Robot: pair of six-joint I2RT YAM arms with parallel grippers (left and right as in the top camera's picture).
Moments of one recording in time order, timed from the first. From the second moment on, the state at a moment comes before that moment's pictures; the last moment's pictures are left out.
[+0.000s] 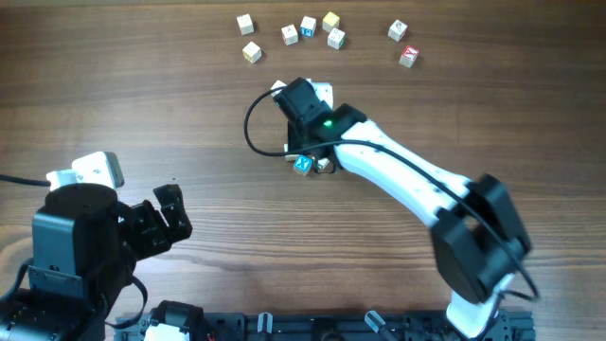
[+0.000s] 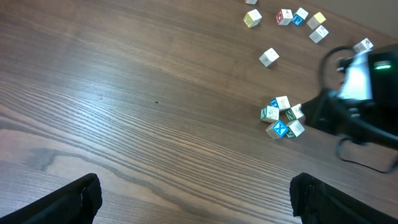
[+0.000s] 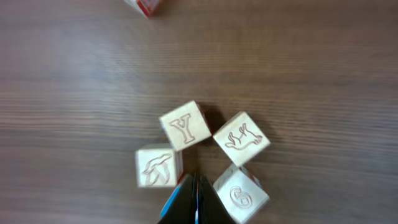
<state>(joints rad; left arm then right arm) -0.22 0.85 1.47 -1.47 -0.20 -0.49 0.71 1.92 1.47 -0.68 0.19 0.64</state>
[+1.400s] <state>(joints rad) -0.22 0.85 1.47 -1.47 -0.20 -0.49 0.29 0.41 1.15 -0.86 0.18 0.25</state>
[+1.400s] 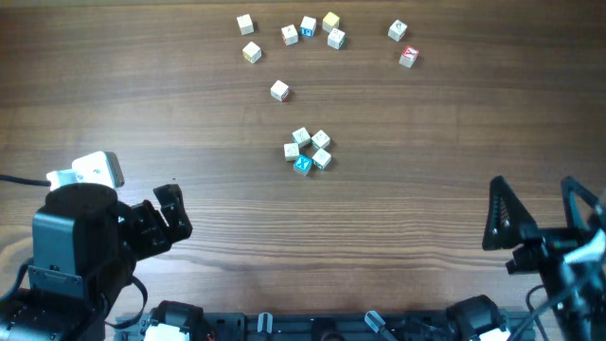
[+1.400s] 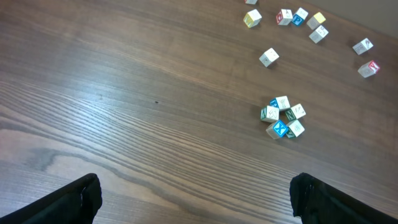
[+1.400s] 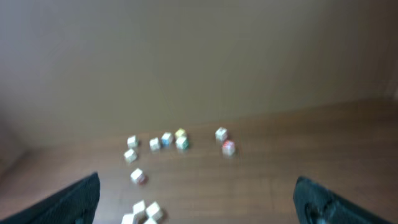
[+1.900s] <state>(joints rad) -0.22 0.85 1.47 -1.47 -0.20 -0.49 0.06 0.02 0.21 0.02 -0.18 0.07</state>
